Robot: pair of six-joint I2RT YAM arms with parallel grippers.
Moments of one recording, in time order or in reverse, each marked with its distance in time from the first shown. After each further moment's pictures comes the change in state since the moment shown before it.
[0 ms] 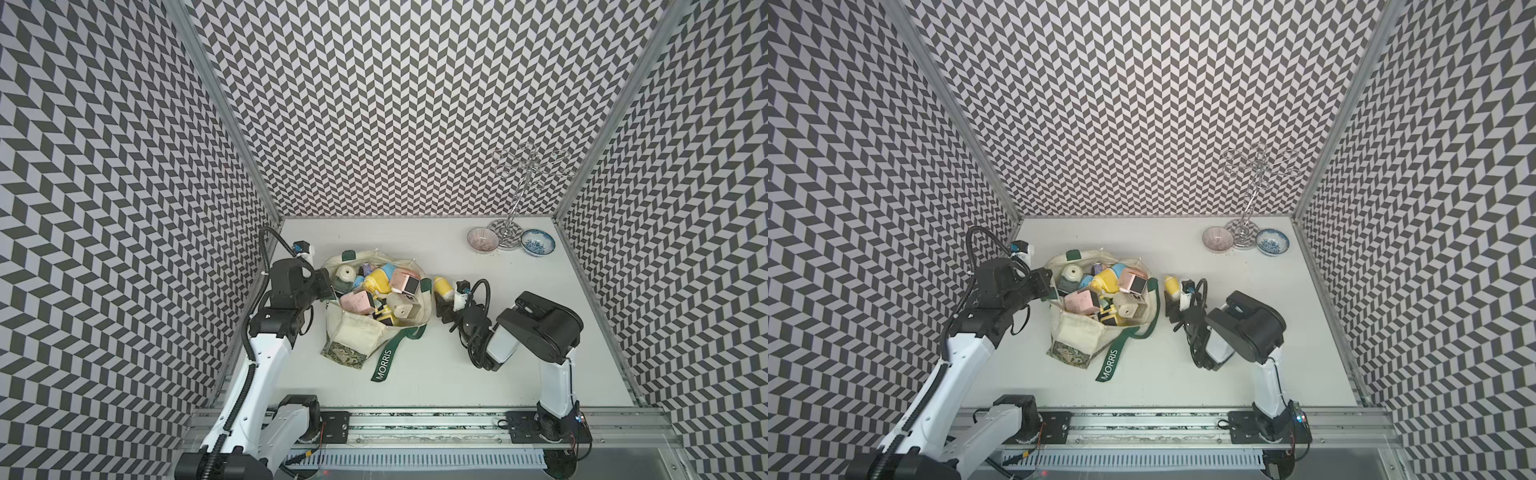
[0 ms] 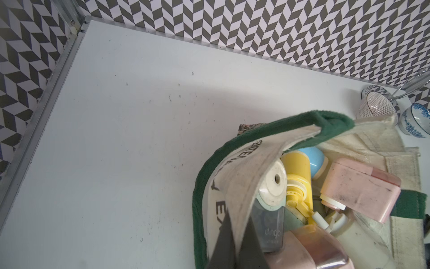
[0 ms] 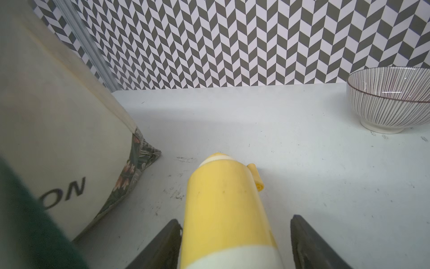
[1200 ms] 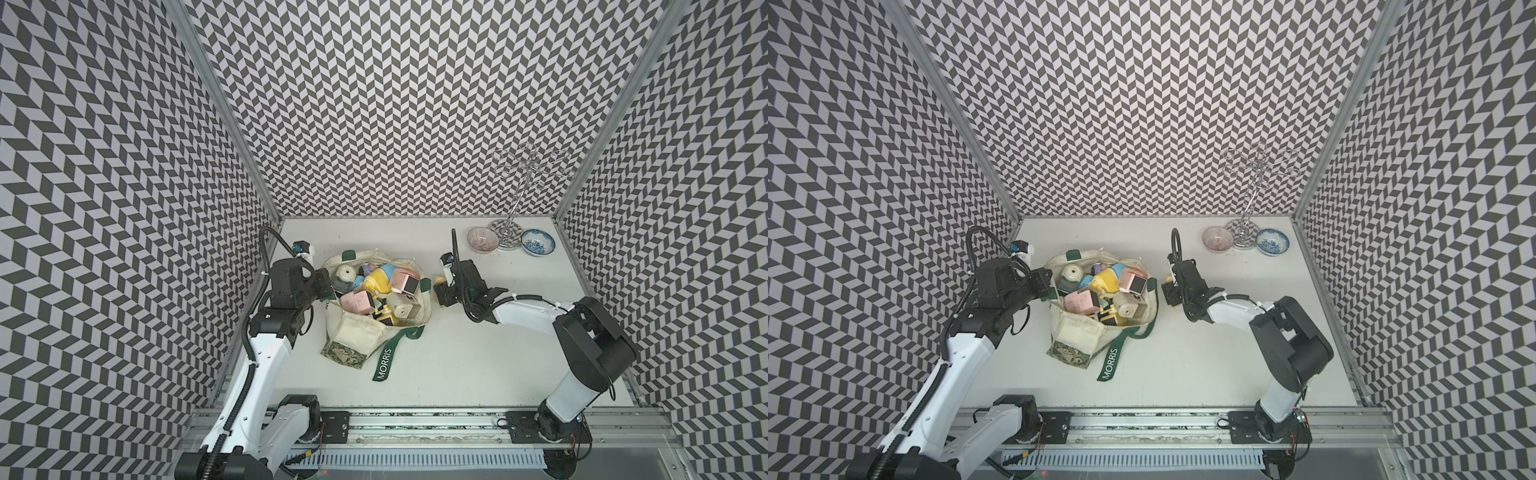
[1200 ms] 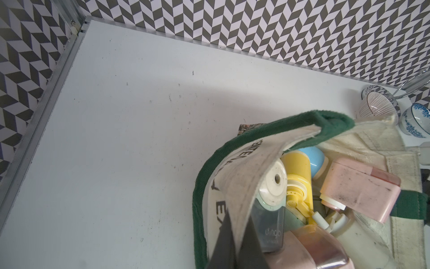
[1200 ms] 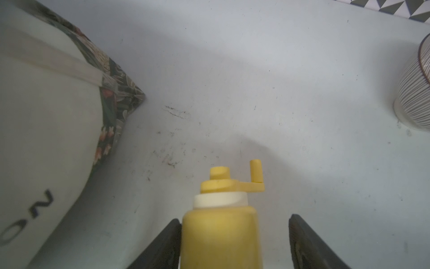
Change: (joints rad) left arm 0.000 0.000 0.000 0.000 -0.002 0.000; right arm -0.104 -0.294 0.483 -1.338 -0.232 -0.082
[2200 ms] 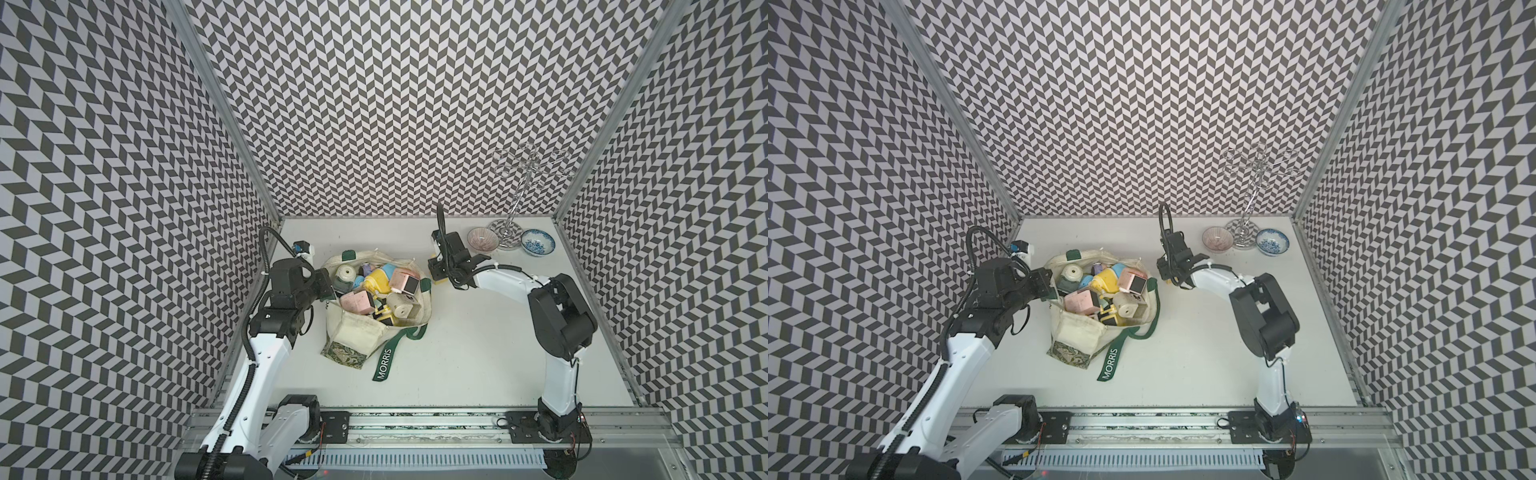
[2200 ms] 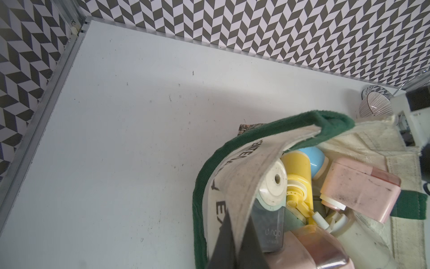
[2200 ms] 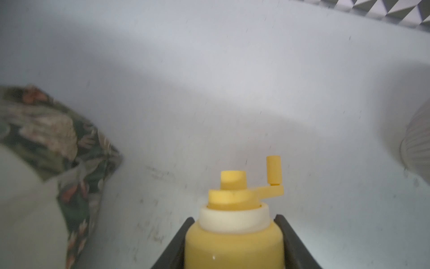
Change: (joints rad) left arm -0.001 0.000 0.000 0.000 -0.001 0.000; right arm -0.077 0.299 0.516 -0.285 0.001 0.035
